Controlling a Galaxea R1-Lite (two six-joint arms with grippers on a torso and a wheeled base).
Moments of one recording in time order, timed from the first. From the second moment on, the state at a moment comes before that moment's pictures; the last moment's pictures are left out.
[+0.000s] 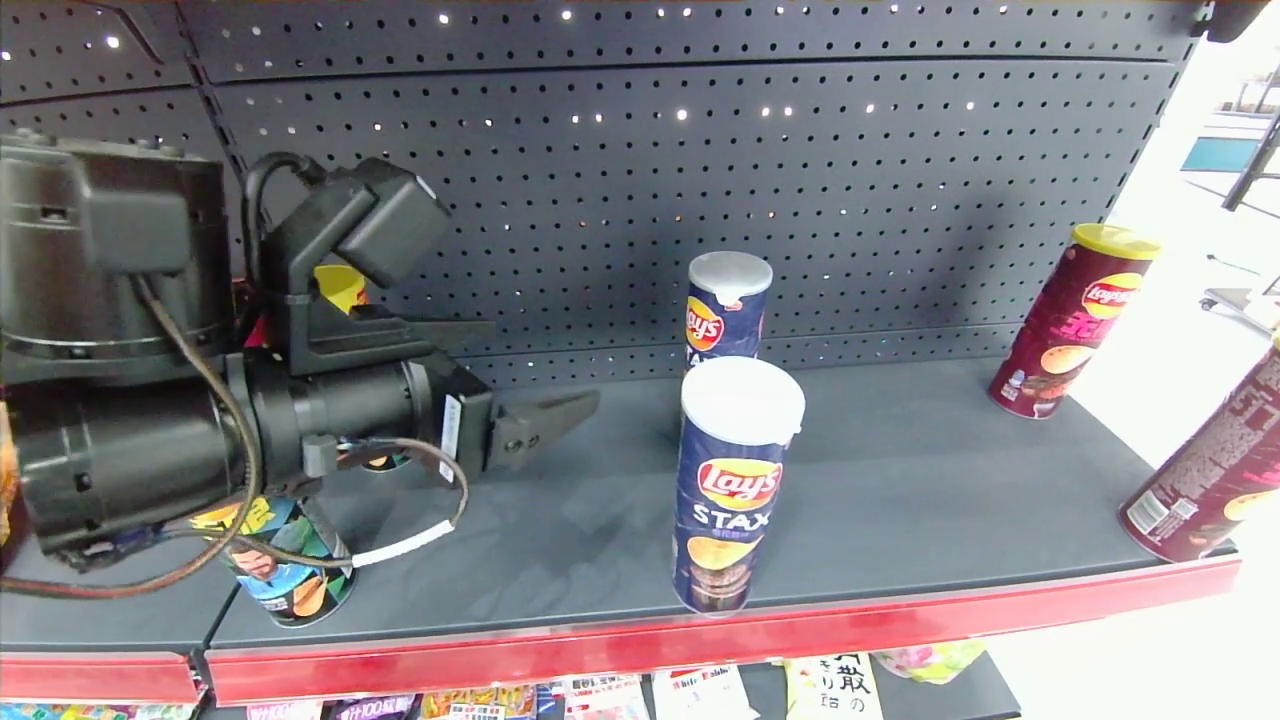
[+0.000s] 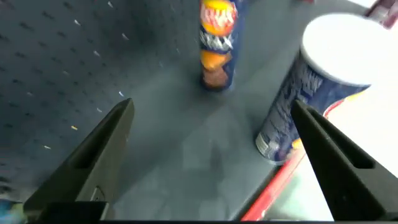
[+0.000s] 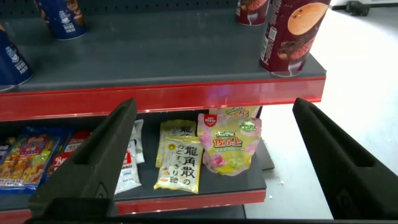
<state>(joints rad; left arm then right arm) -0.63 1.44 -0.90 -0.25 -0.06 0.09 0.00 0.00 0.00 0.00 0.00 -0.01</state>
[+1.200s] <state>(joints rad) -0.69 1.63 -0.80 -0.20 -0.01 0.09 0.00 0.00 0.00 0.00 0.00 -0.01</state>
